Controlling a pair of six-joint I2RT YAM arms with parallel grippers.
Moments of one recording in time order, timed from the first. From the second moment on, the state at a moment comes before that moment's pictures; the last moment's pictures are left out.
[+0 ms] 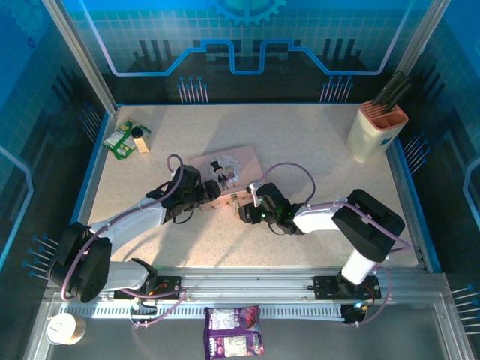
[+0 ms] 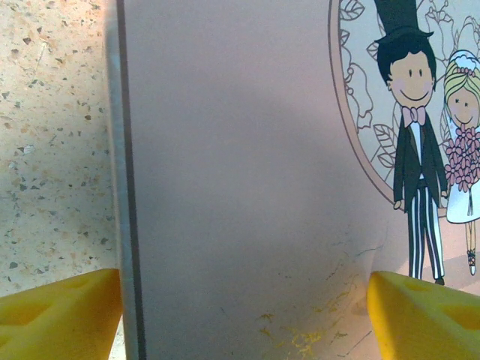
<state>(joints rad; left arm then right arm) -0.45 1.30 0.66 -0.25 0.00 -0.85 0.81 1.68 0.64 0.31 -0.07 0.43</state>
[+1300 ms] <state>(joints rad) -0.52 1.32 0.65 -0.19 -0.08 -0.93 0.89 1.70 0.68 0.23 0.05 0.71</state>
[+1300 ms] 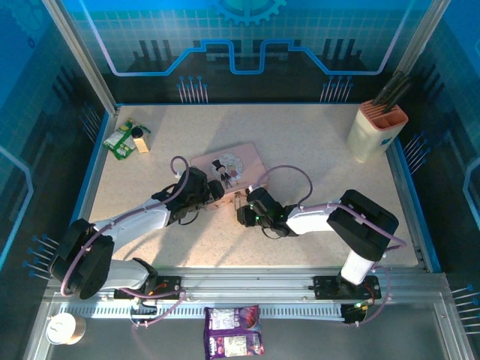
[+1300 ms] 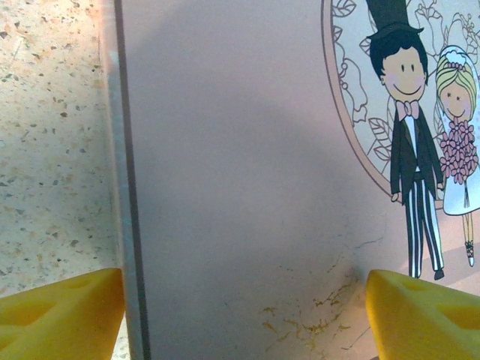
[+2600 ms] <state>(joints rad) -0.60 1.31 0.63 -0.16 -0.11 -1.03 0.92 1.76 0.55 0.64 0.22 1.25</state>
